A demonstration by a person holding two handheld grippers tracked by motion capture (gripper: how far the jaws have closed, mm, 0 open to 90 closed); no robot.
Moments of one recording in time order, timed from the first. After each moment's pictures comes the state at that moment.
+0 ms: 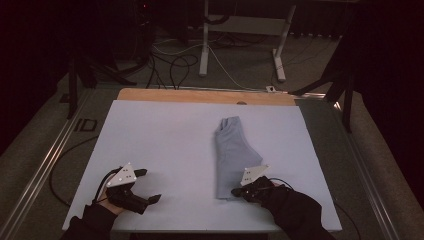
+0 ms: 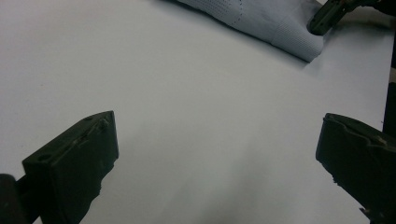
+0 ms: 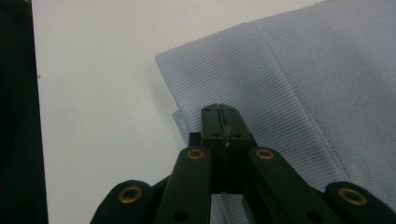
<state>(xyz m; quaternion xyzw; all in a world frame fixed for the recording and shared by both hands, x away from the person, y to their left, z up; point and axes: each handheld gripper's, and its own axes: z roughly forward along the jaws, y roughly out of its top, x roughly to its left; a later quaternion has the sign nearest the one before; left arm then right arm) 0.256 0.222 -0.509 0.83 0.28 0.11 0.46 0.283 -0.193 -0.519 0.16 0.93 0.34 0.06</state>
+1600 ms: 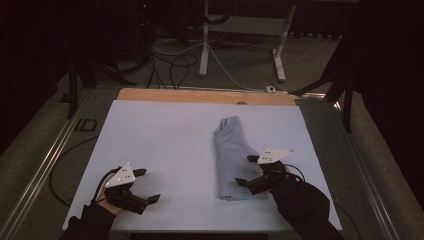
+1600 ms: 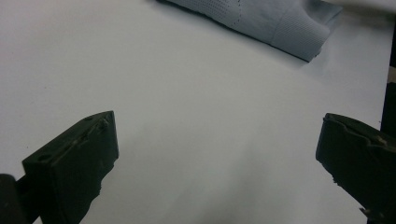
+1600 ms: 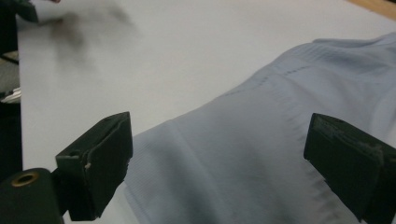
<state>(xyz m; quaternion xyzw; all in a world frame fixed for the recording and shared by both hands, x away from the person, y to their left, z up) 0.254 0.223 -0.506 0.84 0.27 0.12 0.46 0.303 -0.222 -0.476 0.24 0.85 0.46 0.11</state>
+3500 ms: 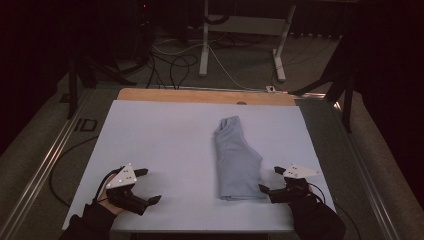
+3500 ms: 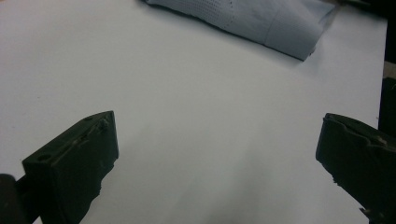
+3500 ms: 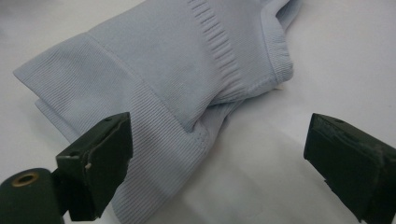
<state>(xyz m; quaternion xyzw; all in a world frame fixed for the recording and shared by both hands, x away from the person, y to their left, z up) 0.255 0.222 -0.508 0.84 0.26 0.12 0.47 0.276 -0.290 -0.527 0.34 0.81 0.44 0.18</state>
